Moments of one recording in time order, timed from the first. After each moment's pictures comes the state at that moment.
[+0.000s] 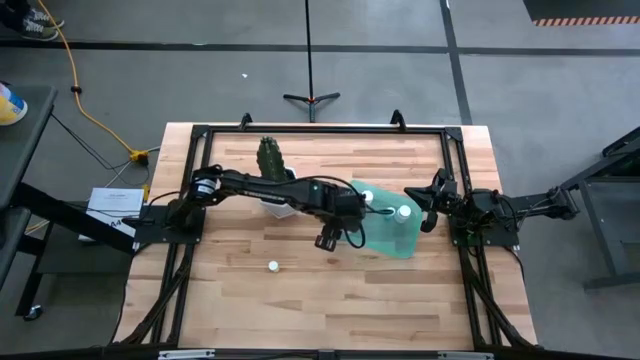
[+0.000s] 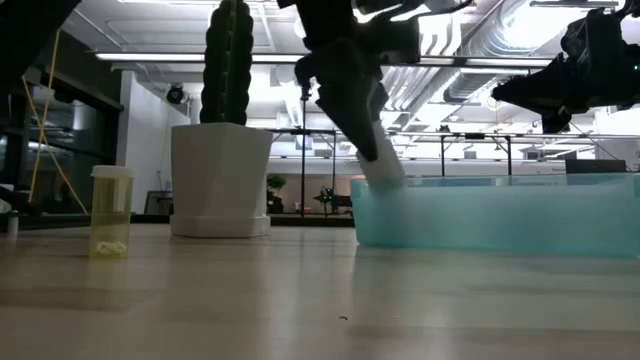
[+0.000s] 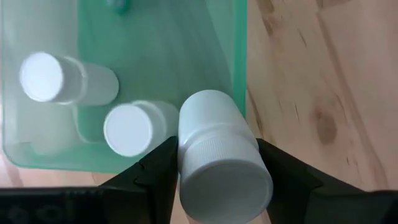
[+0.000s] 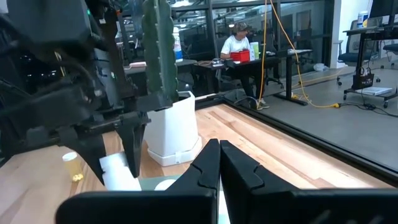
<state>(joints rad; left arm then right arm) -0.05 2.12 1.87 -0.91 -0.06 0.33 0.15 0.04 0.01 0.06 0.51 0.13</state>
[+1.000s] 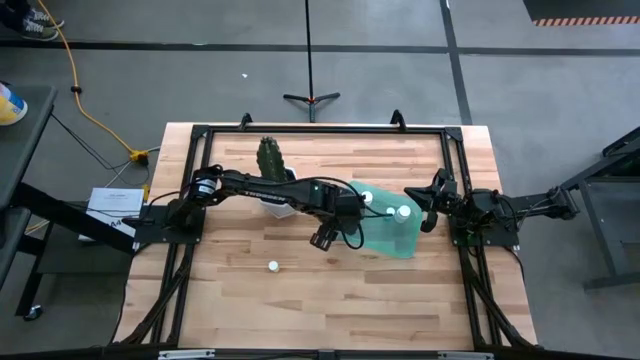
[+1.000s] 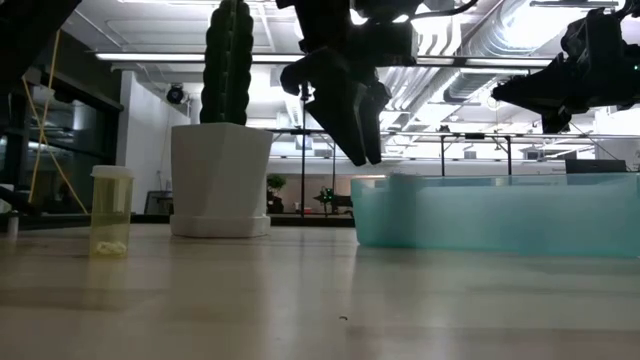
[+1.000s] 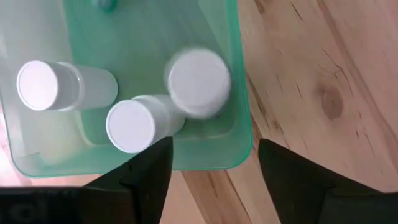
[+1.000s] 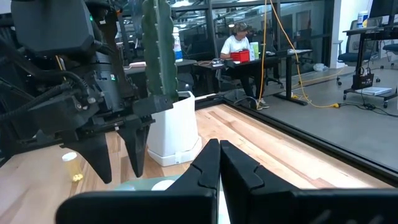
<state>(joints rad) -0.05 2.13 1.87 -0.95 -0.07 0.45 0.15 0.04 0.01 0.06 0.51 0.13</state>
